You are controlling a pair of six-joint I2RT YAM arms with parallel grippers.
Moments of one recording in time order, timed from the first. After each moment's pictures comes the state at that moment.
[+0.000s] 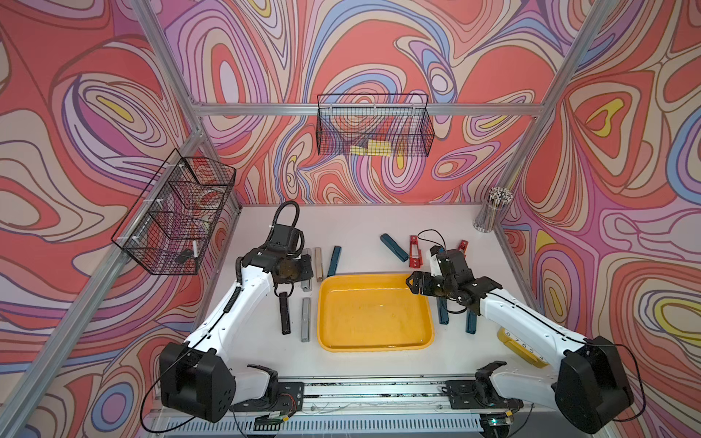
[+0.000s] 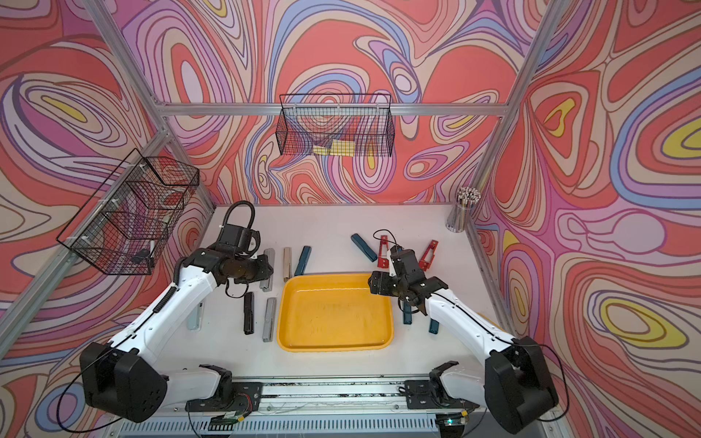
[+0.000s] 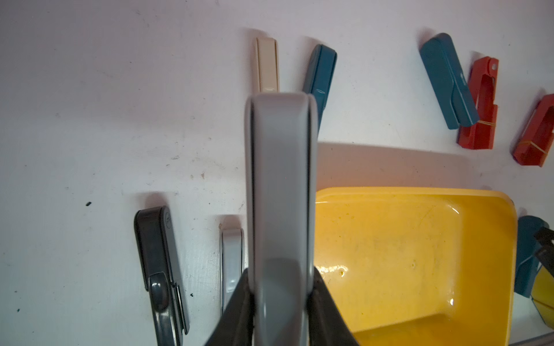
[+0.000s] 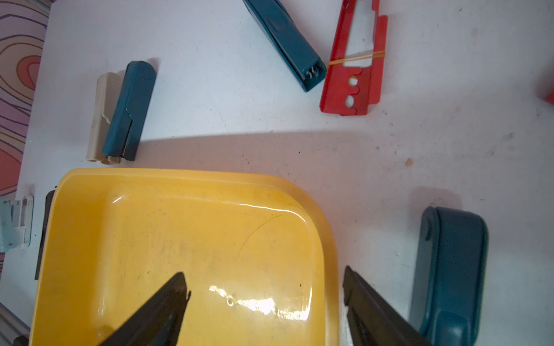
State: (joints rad) left arm -0.28 1.30 1.14 -0.88 0.11 -0.44; right arm 0.41 1.23 0.77 -0.42 -0.13 0.46
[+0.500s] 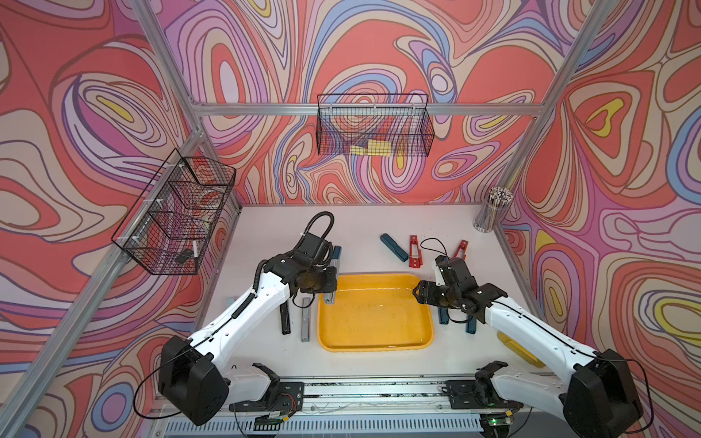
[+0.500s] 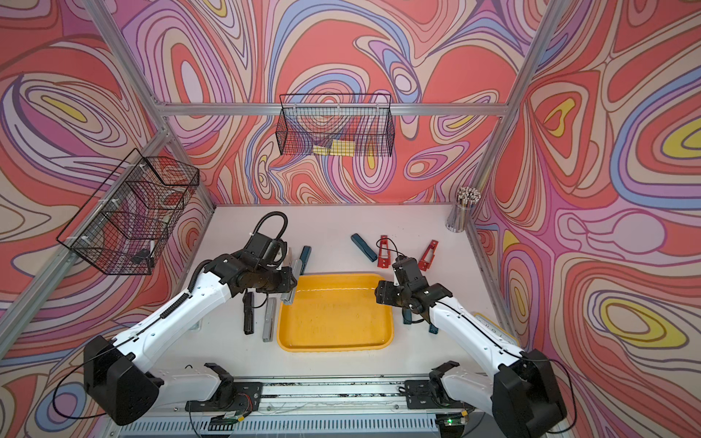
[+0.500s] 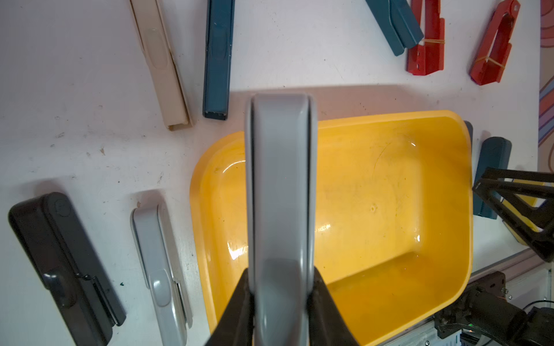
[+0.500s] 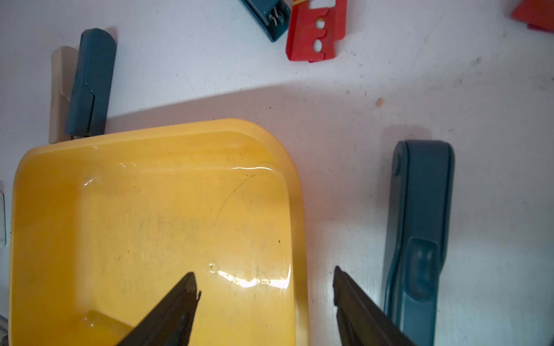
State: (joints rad) left arm -0.55 1.31 1.14 -0.89 0.08 -0.54; right arm 0.42 1.15 0.71 -0.52 -0.09 0.52
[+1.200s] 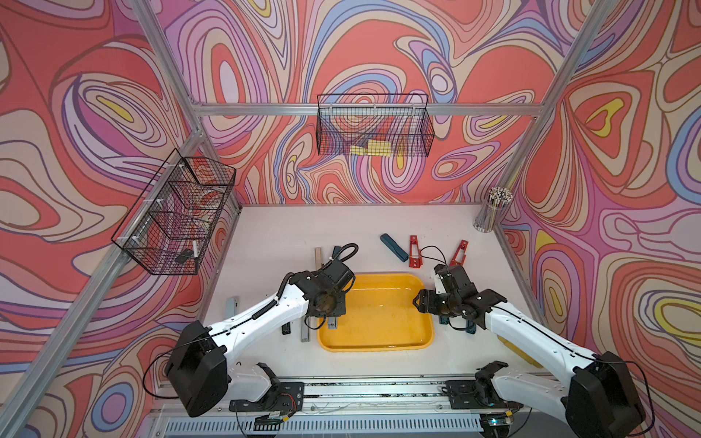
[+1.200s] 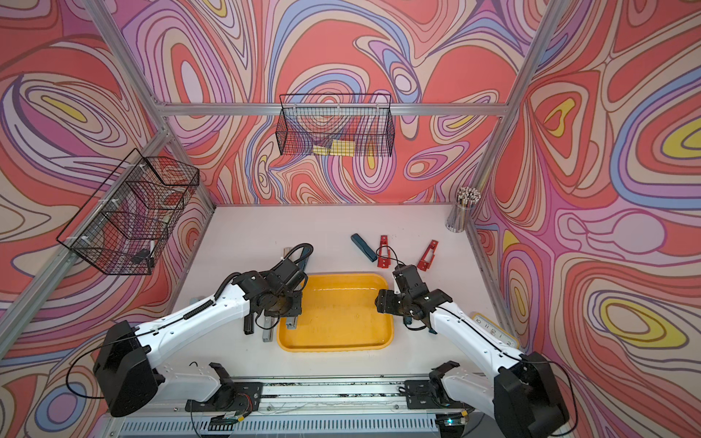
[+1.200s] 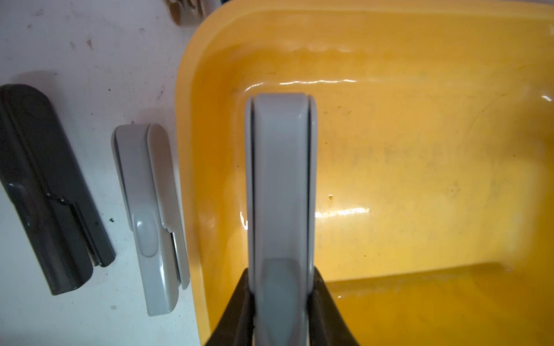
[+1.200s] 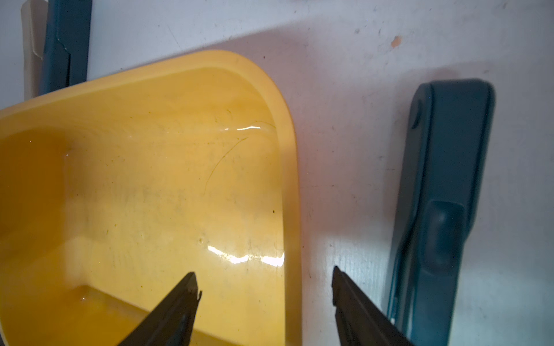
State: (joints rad) left arm -0.75 1.35 0.98 -0.91 -0.12 -0.81; right arm 0.43 1.13 0.64 -0.52 -0.15 0.52
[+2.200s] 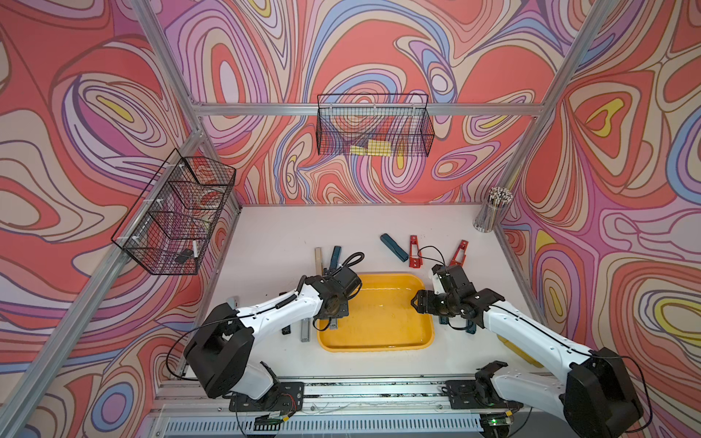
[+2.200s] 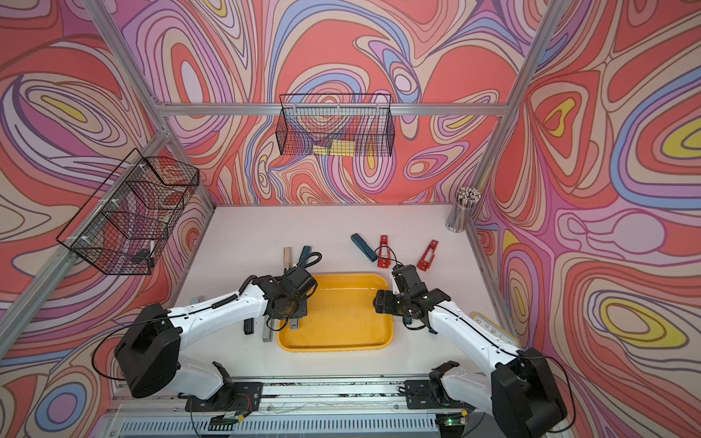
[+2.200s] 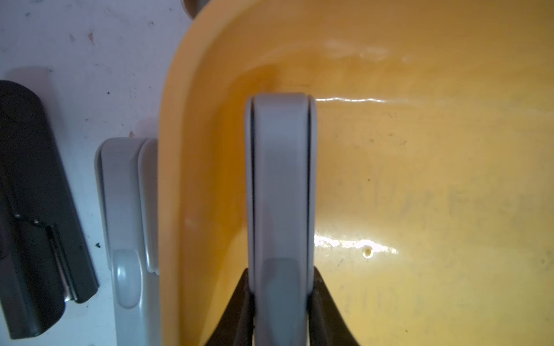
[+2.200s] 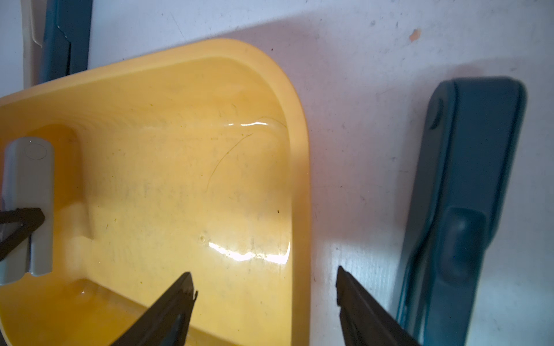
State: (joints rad) left arm -0.77 1.49 0.93 -0.78 -0.22 -0.87; right arm 0.43 1.15 0.64 -0.51 -0.17 0.50
